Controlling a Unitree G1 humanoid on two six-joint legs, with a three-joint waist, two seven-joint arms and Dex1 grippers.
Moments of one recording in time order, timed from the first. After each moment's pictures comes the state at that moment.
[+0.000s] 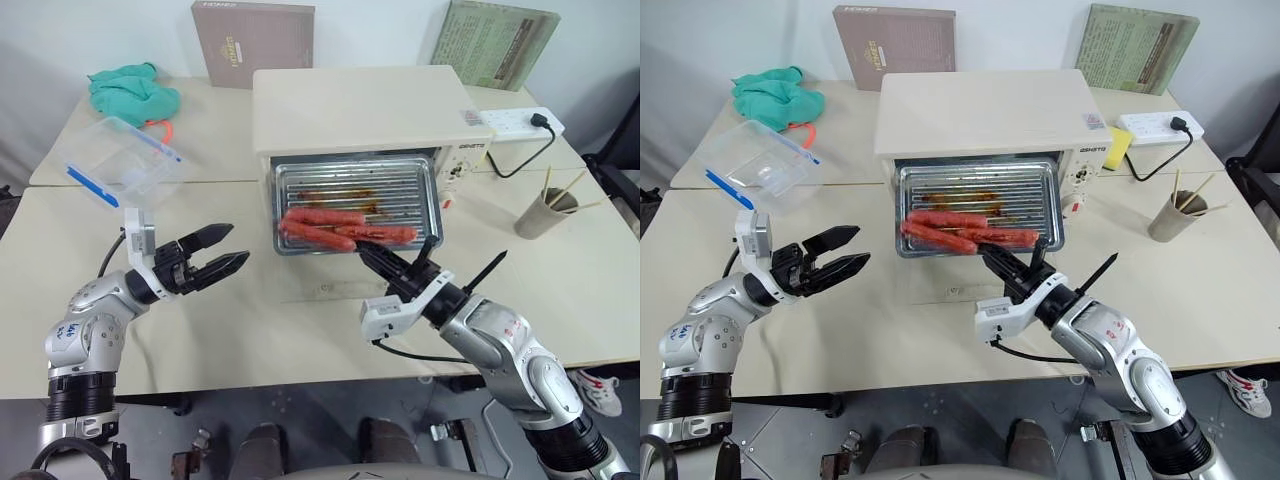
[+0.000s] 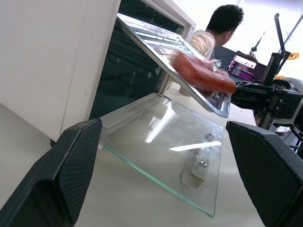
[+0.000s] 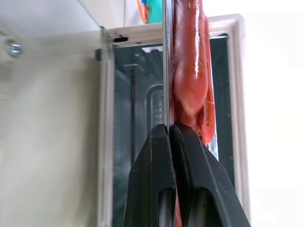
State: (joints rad) left arm -0.35 0.57 0.29 0.09 -0.70 0.44 -1.07; right arm -0.21 -0.58 0.24 -0.47 -0.83 -0.20 0.39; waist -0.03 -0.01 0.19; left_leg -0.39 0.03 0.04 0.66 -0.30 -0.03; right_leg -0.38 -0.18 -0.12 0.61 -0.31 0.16
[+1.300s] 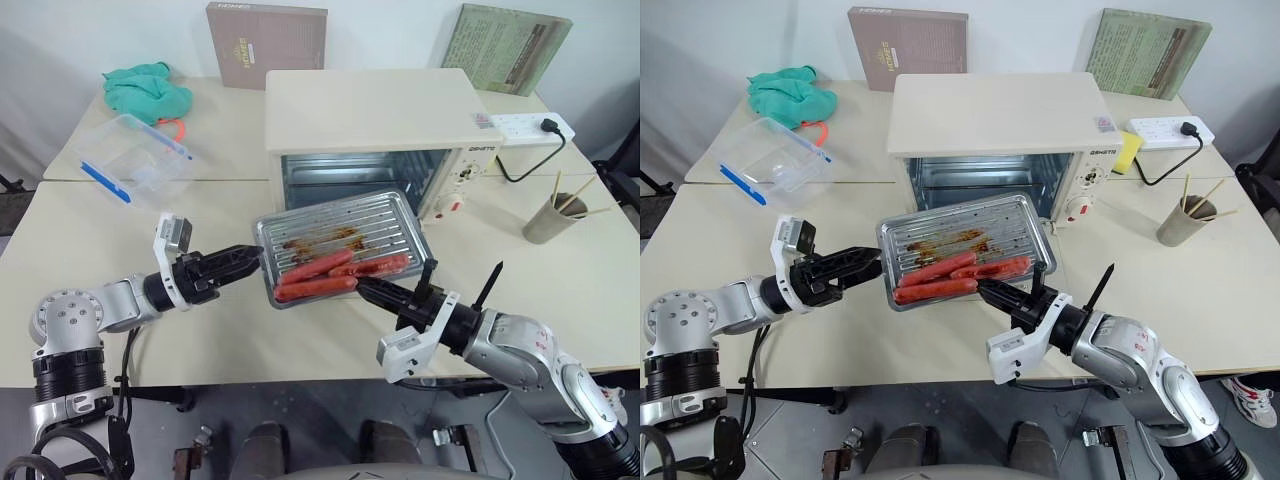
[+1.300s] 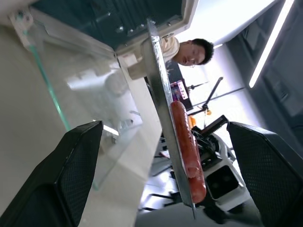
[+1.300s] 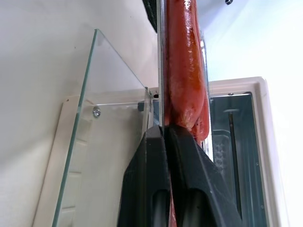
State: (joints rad) left arm -0.48 0.56 0.39 0.13 -1.26 1.43 -0.59; right arm -0.15 -0.68 0.18 -0.52 -0.59 -0.34 0.55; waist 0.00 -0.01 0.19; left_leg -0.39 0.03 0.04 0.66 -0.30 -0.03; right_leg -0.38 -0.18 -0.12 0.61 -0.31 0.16
